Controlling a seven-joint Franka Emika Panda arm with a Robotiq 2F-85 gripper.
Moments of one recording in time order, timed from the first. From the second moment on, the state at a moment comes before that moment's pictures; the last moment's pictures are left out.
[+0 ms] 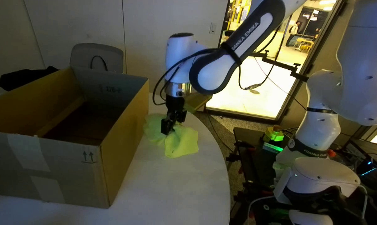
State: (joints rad) arm 0.16 0.21 -0.09 -2.30 0.00 2.50 0.47
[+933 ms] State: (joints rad) arm 0.12 0.10 0.00 -1.86 -0.06 2.28 0.56
